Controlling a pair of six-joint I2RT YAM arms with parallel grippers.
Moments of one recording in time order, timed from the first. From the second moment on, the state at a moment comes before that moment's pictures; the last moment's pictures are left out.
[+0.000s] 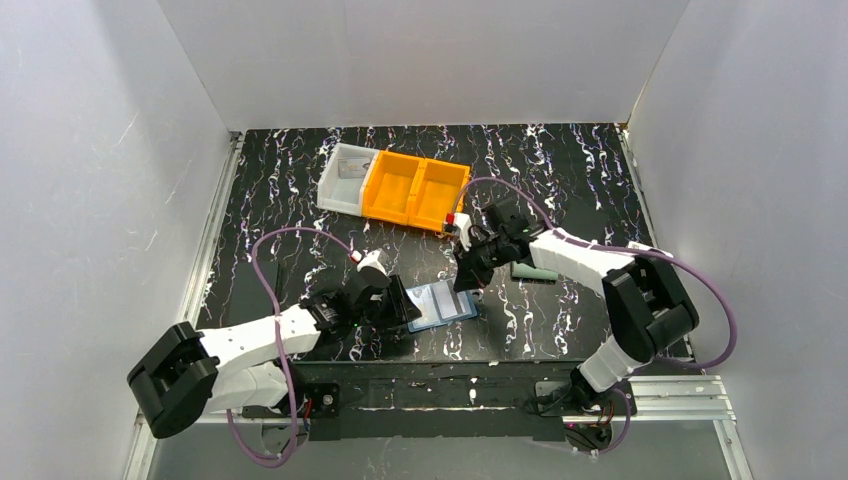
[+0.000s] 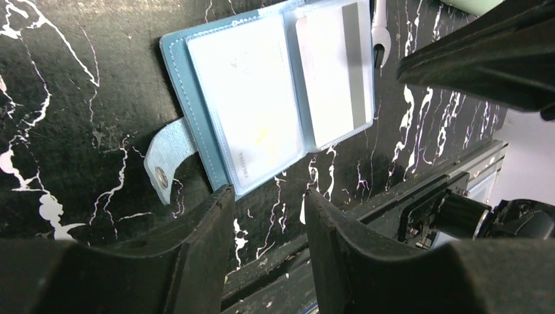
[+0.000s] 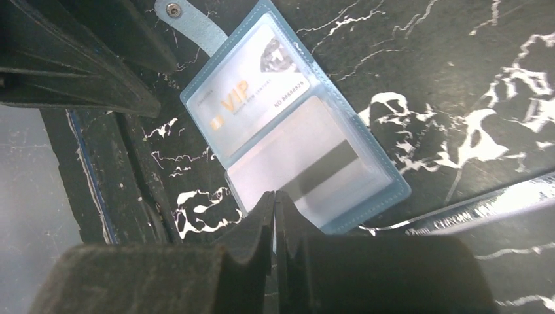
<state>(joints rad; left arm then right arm) -0.89 1.12 0.46 -0.09 -0.03 -1.00 0.58 1.57 0.94 -0.38 -0.73 -0.26</state>
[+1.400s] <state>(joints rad) -0.88 1.29 0.49 -0.06 -0.08 -1.10 0.62 1.72 0.99 -0.43 -0.72 -0.29</state>
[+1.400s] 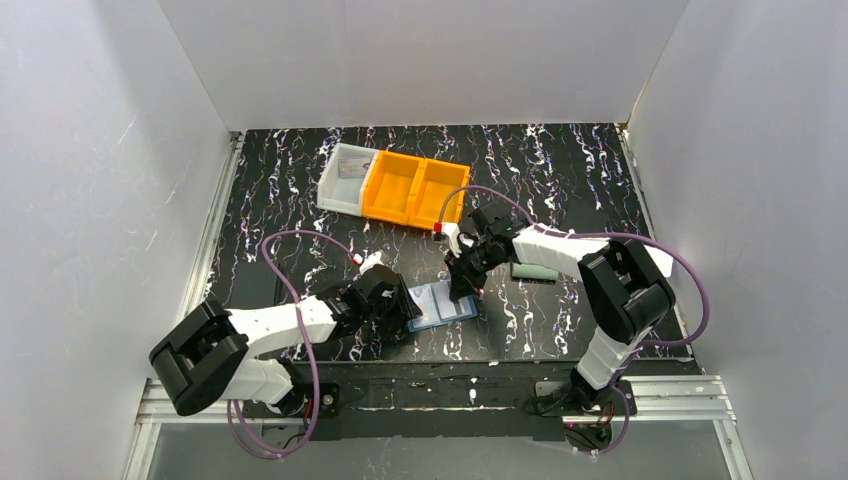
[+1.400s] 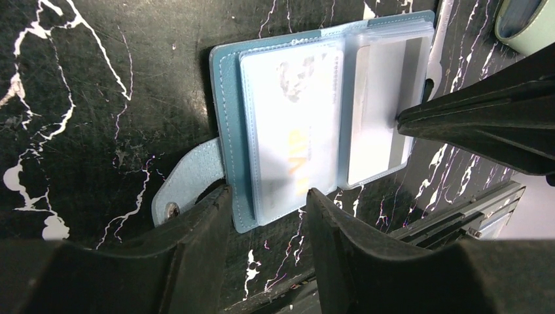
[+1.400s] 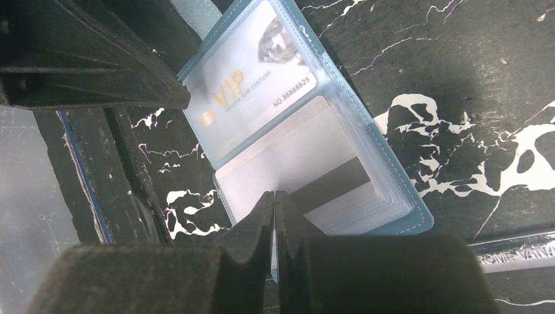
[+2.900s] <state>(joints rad) -0.88 1.17 0.46 -0.02 -0.05 -1.05 0.62 1.72 1.01 -0.46 -0.72 -0.32</state>
